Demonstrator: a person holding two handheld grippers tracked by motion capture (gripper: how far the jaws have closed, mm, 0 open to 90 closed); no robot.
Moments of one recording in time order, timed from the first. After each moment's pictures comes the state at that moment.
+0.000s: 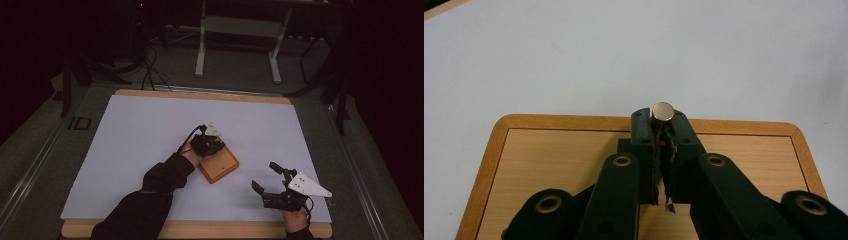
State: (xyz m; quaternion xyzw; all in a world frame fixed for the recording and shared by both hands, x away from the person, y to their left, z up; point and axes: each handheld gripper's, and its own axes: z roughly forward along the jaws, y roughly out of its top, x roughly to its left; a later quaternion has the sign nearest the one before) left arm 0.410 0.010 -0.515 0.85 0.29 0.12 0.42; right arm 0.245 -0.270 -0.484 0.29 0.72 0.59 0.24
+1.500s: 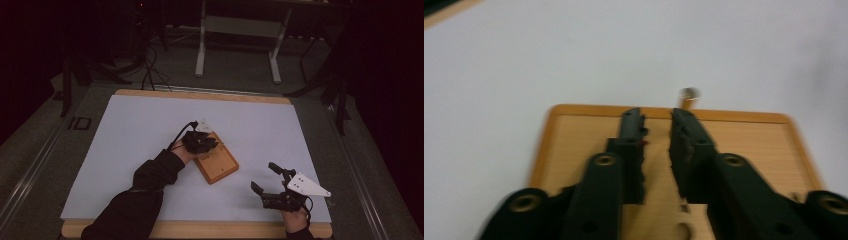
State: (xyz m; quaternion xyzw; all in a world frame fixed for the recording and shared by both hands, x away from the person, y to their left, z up) left arm 0.415 0.040 -0.504 0.86 0.28 0.11 0.42; right arm 0.245 -0.269 -0.485 0.29 0.72 0.58 0.23
